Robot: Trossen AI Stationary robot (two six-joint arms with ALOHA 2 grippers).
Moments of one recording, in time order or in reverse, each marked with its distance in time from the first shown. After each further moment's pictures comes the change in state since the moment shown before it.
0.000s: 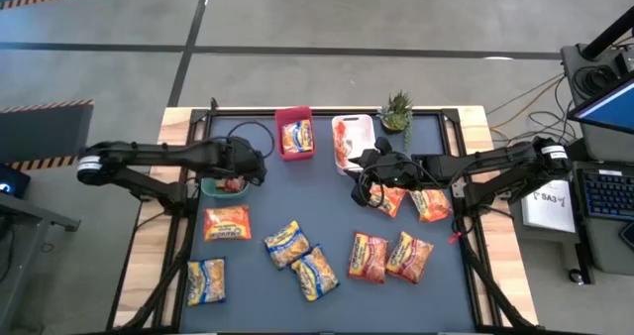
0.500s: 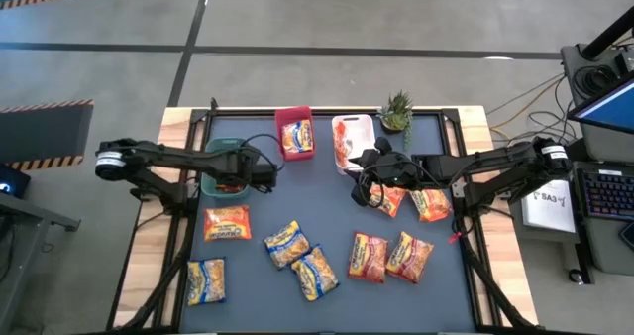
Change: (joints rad) left arm -0.043 0.176 0.000 0.005 -0.045 -0.036; right arm 0.000 0.000 0.000 0.000 0.000 0.000
